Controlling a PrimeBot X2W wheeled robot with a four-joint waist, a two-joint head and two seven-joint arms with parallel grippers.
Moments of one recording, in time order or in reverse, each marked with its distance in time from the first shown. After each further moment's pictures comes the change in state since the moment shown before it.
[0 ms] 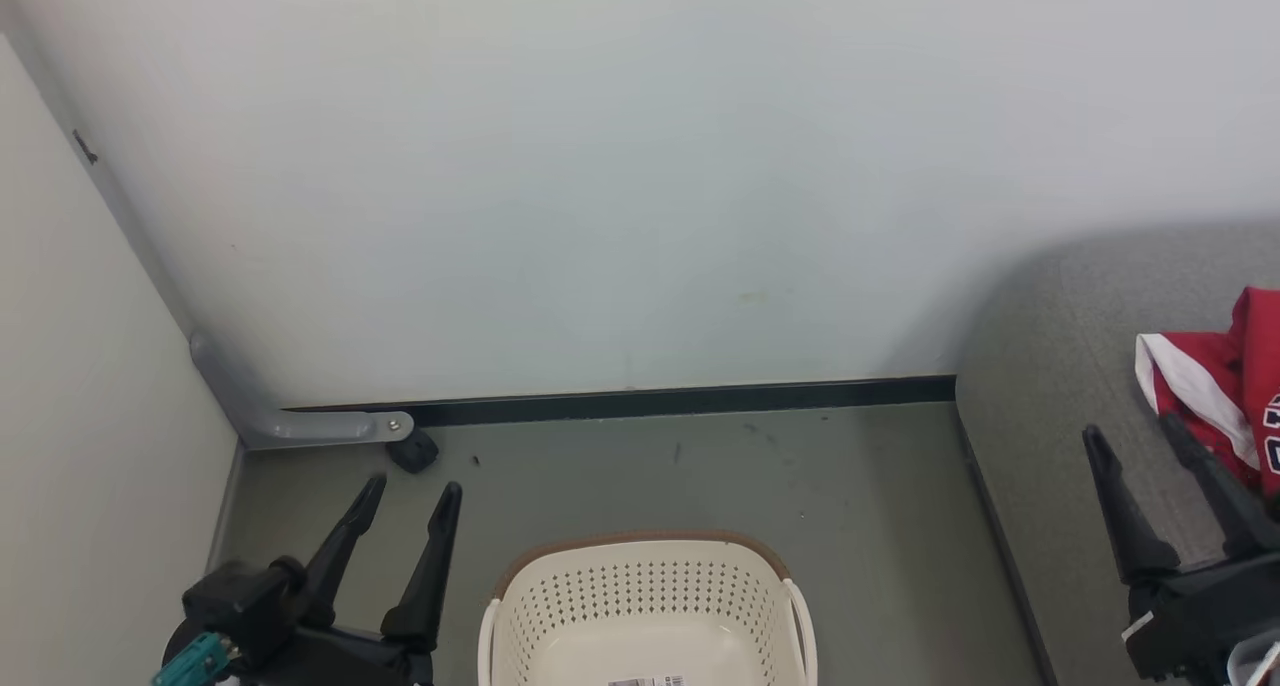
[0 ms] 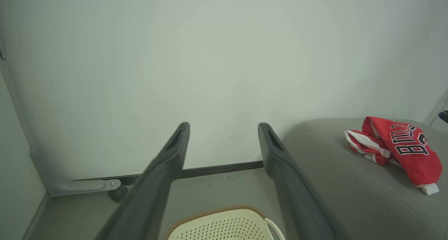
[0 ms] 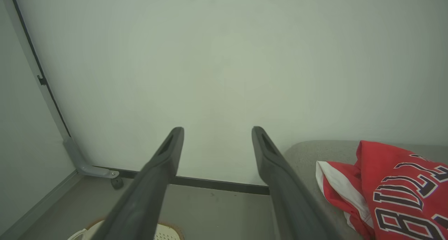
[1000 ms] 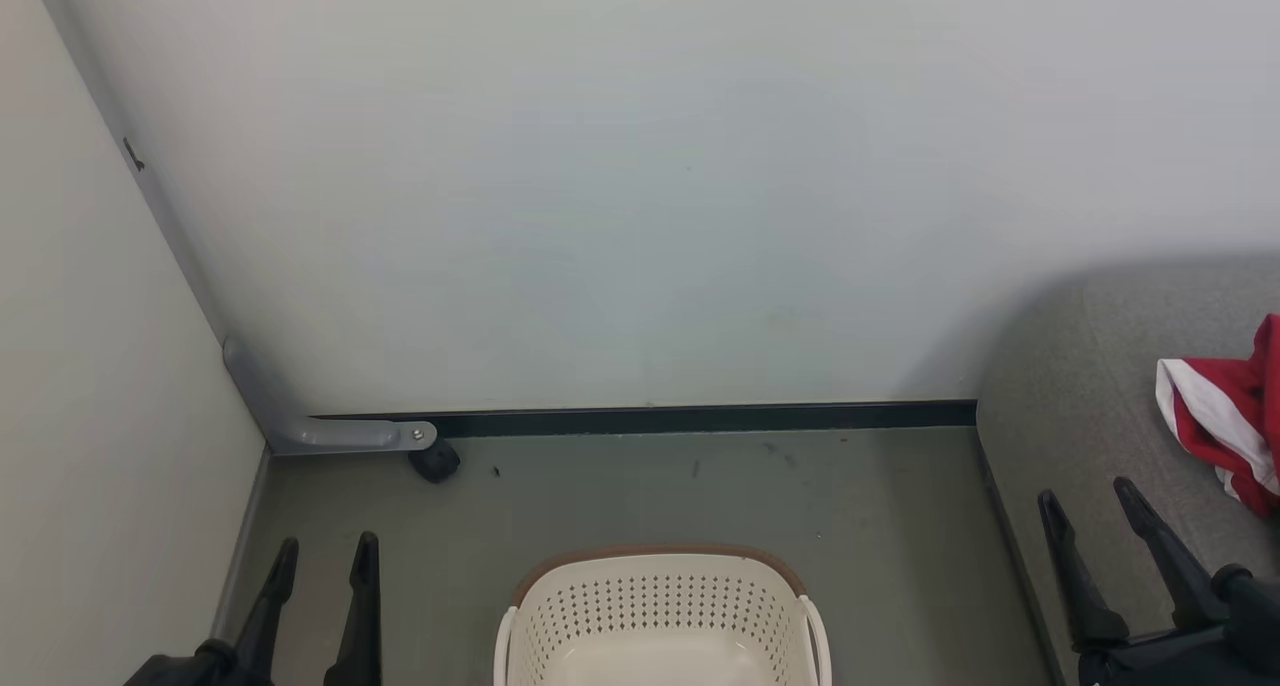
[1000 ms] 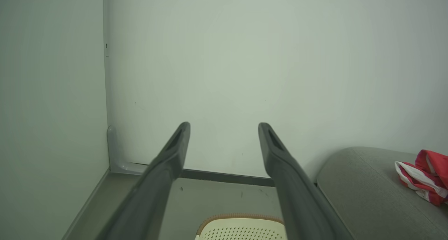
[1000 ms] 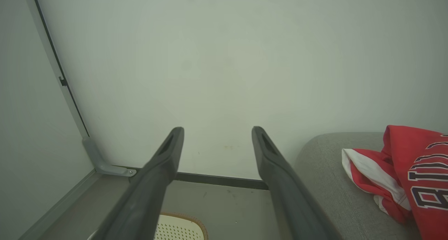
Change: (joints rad) left arm 0.228 -0.122 0.276 -0.041 0.151 0.009 -0.022; right arm 0.164 0.161 -0.109 -0.053 -0.153 -0.004 0.000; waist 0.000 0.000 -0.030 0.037
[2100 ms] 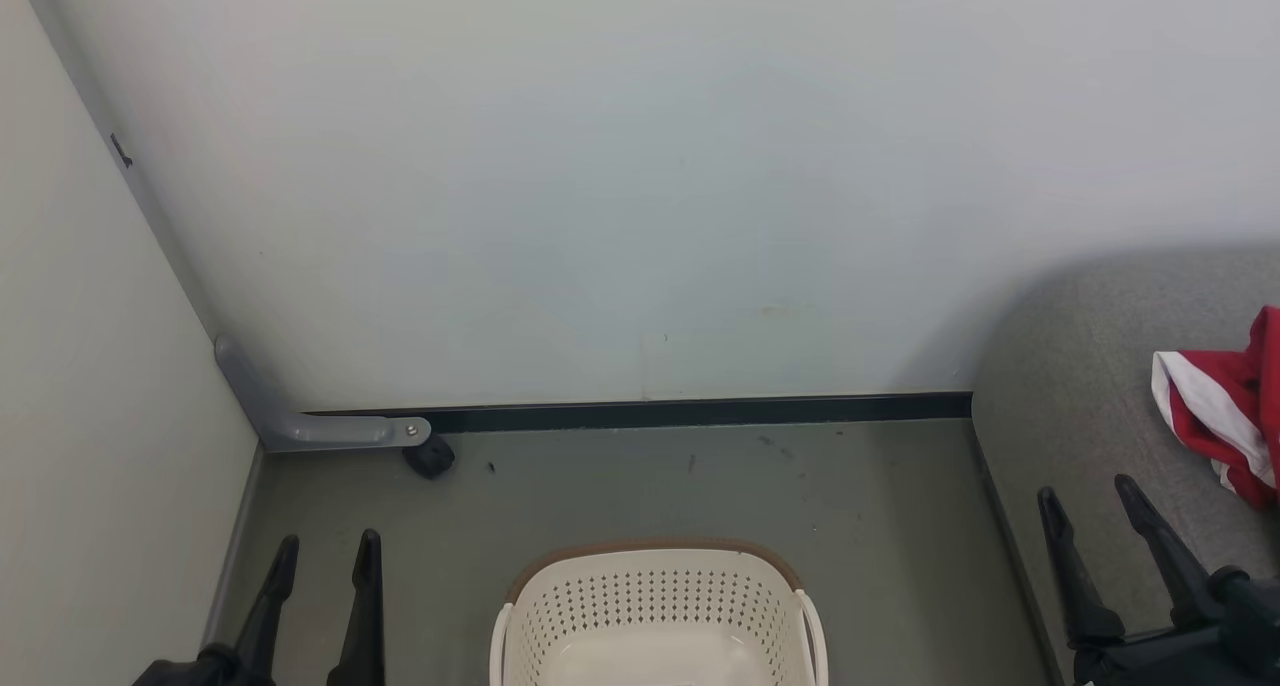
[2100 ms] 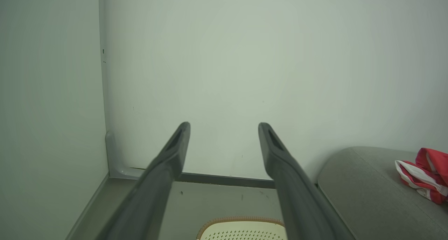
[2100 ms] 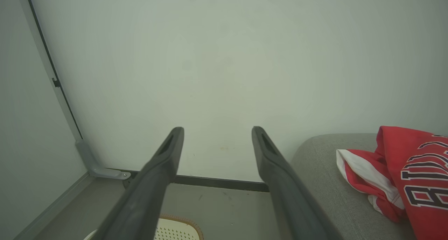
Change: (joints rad) left arm 0.015 -0.022 0.019 -0.025 0.050 0.000 0.000; right arm 0.010 0.042 -0.037 0.000 -0.058 0.001 0.000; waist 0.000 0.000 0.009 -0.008
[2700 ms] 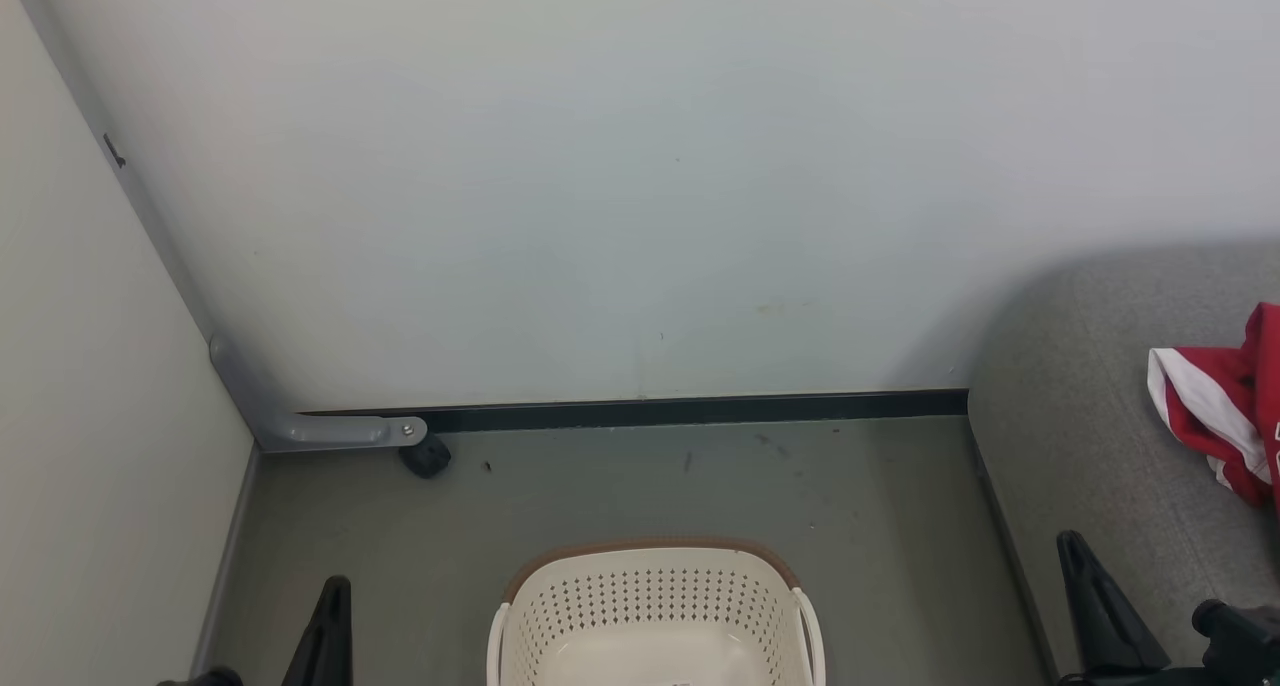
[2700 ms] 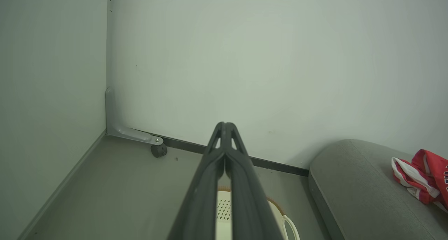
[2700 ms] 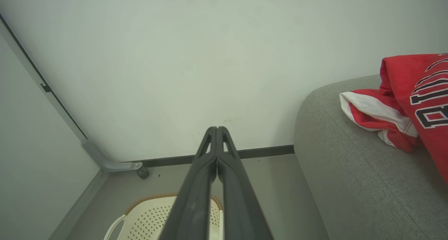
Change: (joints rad) left arm 0.029 -0.043 0.023 0.066 -0.086 -0.020 0.040; right arm 0.042 0.089 -0.030 0.059 0.093 0.020 0.038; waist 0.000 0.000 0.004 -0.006
